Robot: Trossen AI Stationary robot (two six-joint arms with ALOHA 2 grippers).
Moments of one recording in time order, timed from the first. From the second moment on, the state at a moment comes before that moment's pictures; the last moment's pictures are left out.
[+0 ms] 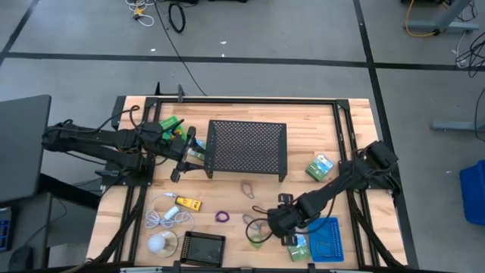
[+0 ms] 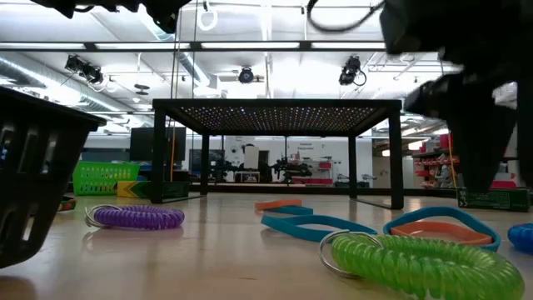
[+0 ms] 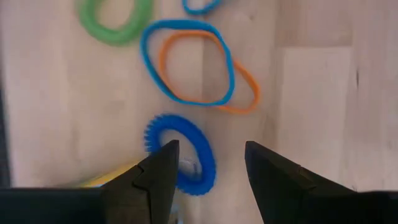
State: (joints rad) left arm -0.05 0.81 0.60 0.09 0.15 0.10; right arm 0.57 1.85 1.20 -0.65 0.03 0.56
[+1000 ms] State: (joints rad) left arm -0.05 0.80 0.60 0.09 0.16 0.10; right arm 0.56 1.95 1.21 -0.67 0.03 0.49
